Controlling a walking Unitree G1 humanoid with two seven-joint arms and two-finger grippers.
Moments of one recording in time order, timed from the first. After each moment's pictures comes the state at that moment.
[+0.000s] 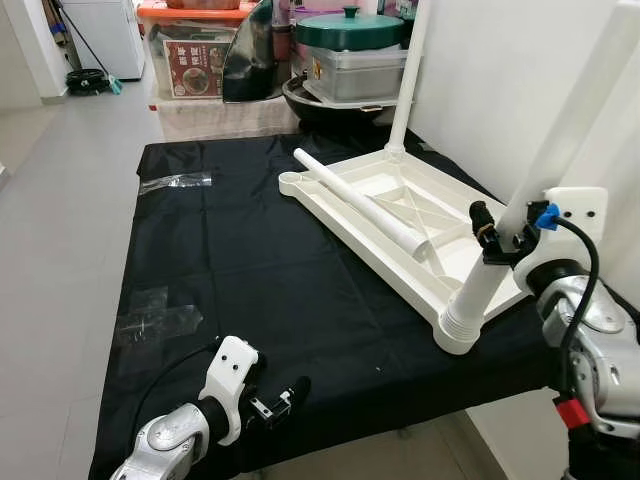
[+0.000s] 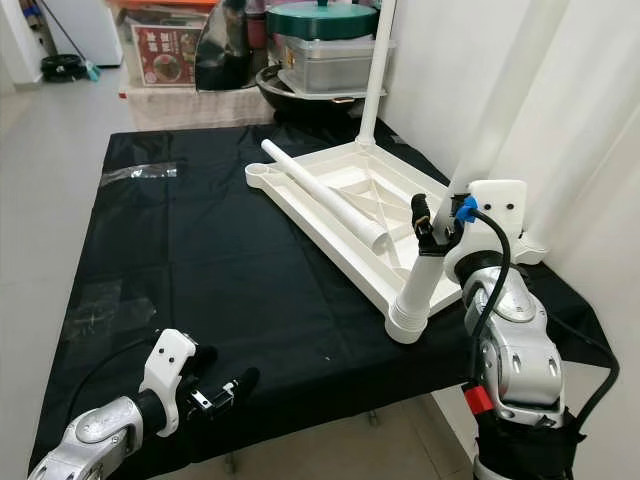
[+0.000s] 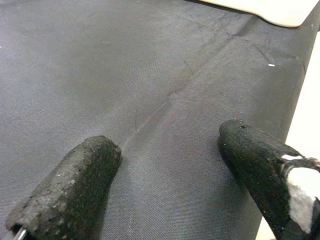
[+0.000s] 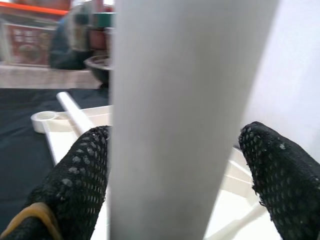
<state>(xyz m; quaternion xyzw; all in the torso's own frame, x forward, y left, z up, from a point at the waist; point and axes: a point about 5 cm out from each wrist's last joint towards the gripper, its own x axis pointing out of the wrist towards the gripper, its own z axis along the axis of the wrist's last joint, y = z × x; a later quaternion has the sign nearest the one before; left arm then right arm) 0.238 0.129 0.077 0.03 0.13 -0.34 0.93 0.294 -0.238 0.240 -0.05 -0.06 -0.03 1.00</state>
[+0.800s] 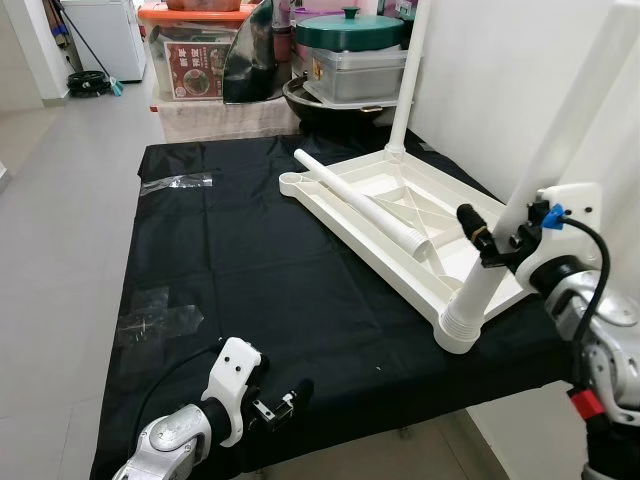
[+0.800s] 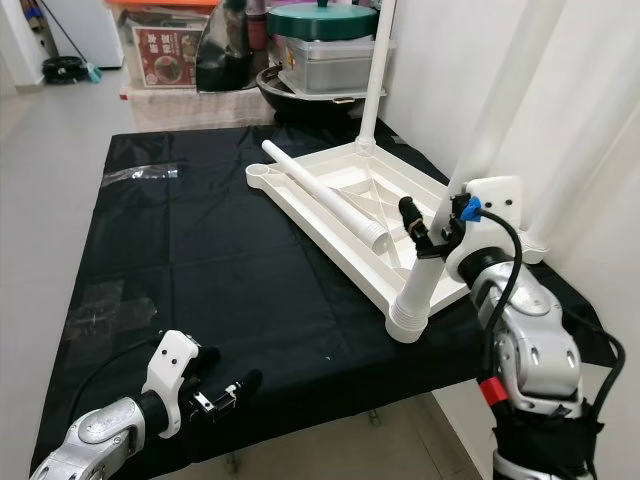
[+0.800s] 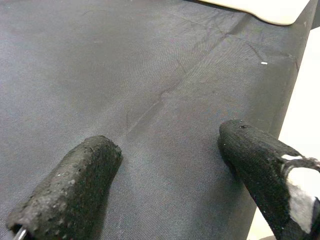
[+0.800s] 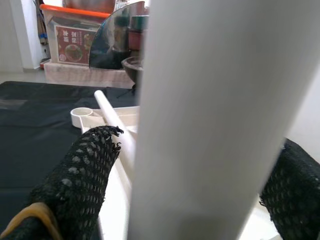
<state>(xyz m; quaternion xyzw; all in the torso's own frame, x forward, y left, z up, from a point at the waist) 0.238 0.126 0.076 0.03 0.13 -0.35 0.93 0.302 -0.251 0.247 -0.07 -0.06 0.04 1.00</state>
